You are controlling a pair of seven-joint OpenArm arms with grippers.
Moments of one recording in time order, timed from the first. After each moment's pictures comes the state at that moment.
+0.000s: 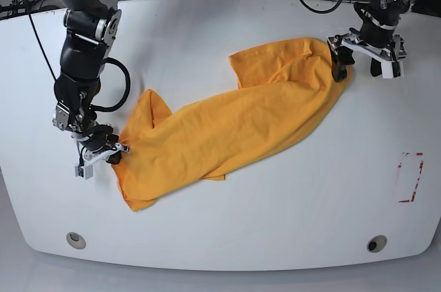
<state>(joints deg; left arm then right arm) 31.6 -15.1 -17.7 110.7 -35.4 -6.0 31.4 27.1 14.0 21.3 42.3 15.2 26.3 -30.5</state>
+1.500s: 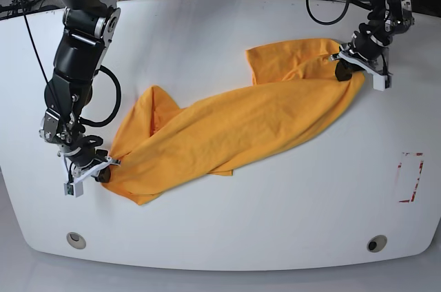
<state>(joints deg) 22.3 -18.6 -16.9 97.8 -44.9 -12.8 39.9 26.5 14.5 21.4 57.6 15.5 26.5 -37.5</state>
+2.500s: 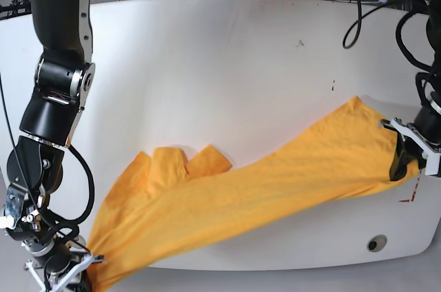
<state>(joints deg) 2.3 -43.0 -16.8 112.5 -46.1 -13.8 40.1 51.8 19.1 8.9 70.1 15.8 27.6 -46.8</state>
